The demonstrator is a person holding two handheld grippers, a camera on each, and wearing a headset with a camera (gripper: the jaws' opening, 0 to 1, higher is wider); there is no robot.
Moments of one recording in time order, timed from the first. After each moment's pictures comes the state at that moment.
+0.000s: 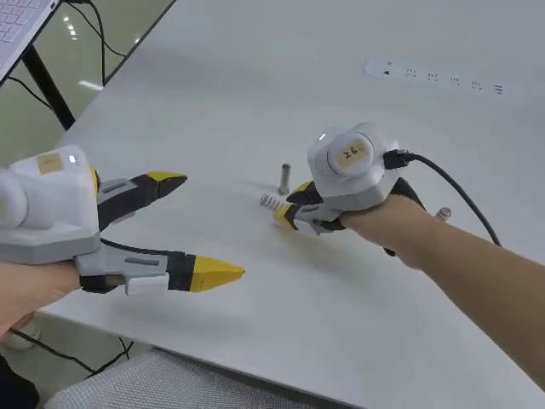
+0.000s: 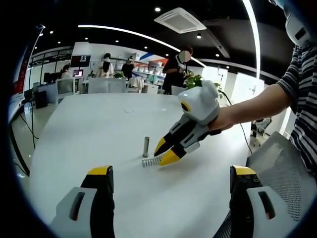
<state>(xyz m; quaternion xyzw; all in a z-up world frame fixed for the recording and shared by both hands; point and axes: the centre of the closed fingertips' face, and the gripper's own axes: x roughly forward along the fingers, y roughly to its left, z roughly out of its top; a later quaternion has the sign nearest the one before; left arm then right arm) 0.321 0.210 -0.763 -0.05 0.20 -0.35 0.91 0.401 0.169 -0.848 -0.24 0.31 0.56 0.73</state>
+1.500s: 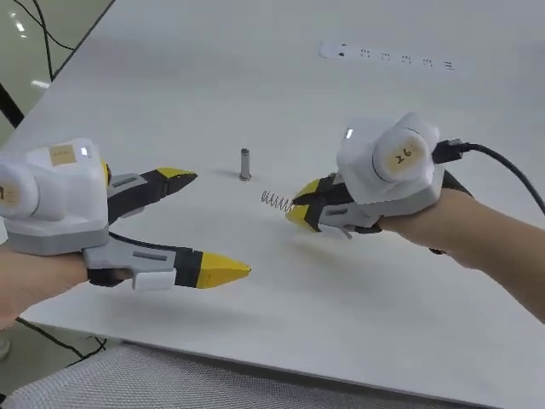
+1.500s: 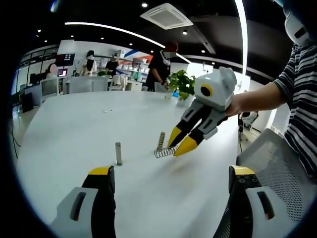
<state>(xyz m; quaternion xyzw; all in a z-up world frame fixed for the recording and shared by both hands) 0.325 0.146 -0.766 -0.04 0.20 -0.42 0.88 0.359 0.092 -0.802 -0.27 0.27 0.60 0.71</state>
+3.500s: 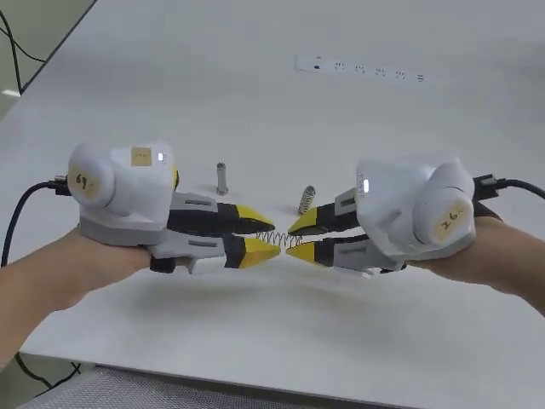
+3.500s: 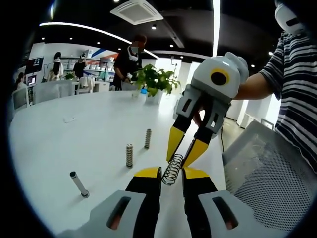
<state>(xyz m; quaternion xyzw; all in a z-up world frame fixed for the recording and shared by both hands) 0.339 0.070 -0.771 -0.01 0.19 -0.55 0.81 0.332 0.068 -0.782 -0.35 0.18 0.66 0.64</state>
